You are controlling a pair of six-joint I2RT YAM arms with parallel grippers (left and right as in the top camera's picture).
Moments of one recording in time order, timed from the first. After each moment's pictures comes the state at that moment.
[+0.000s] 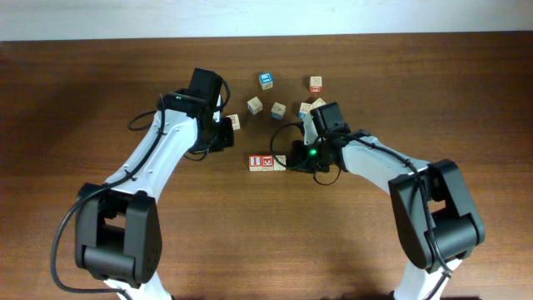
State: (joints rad) left arm -0.26 1.87 1.44 -0.90 0.07 -0.34; right arm 0.35 1.95 1.11 -0.32 -0.48 0.44
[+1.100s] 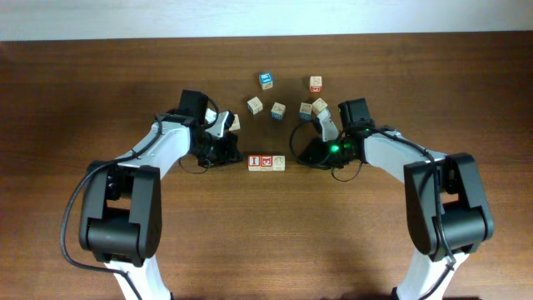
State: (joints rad) left arm -0.17 1.99 1.26 -0.63 0.59 -0.18; right arm 0.20 1.99 1.11 -0.34 -0.72 0.24
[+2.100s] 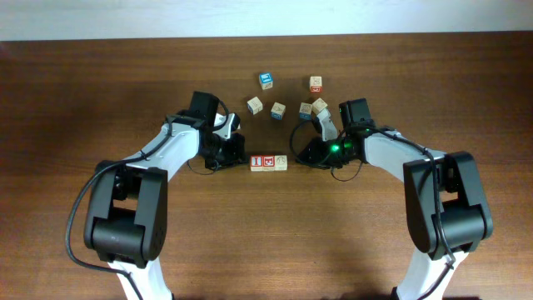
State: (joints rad) left arm -0.22 1.99 1.25 -0.61 0.54 -0.29; right arm 0.19 1.99 1.11 -0.32 -0.76 0.24
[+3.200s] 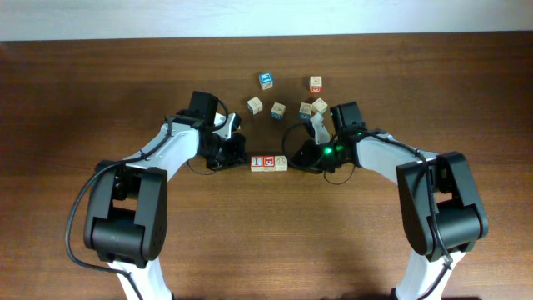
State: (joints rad) left arm -0.22 1.99 1.25 -0.61 0.58 -0.30; right arm 0.24 1.99 1.09 -0.30 -0.78 0.33
